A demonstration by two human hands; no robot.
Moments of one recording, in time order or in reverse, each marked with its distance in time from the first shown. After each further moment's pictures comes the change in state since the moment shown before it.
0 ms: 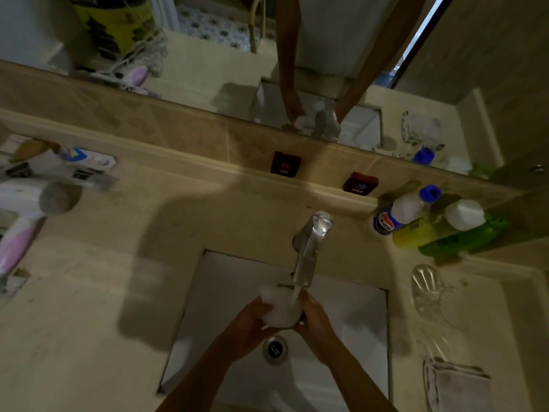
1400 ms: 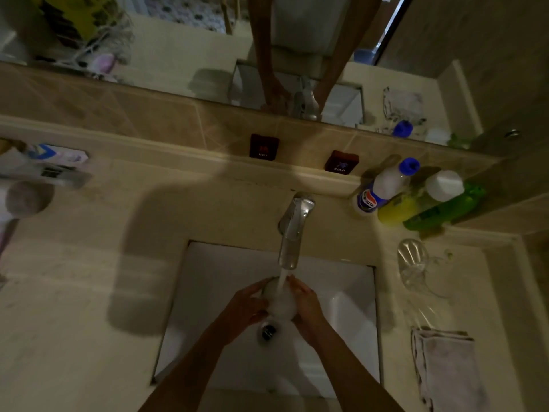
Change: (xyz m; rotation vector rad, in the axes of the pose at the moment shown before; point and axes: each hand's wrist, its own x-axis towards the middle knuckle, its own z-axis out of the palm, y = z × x) left_hand 0.012 -0.009 -0.008 0.306 0.015 0.028; right_hand 0.009 0.018 -0.011 0.071 0.059 0.000
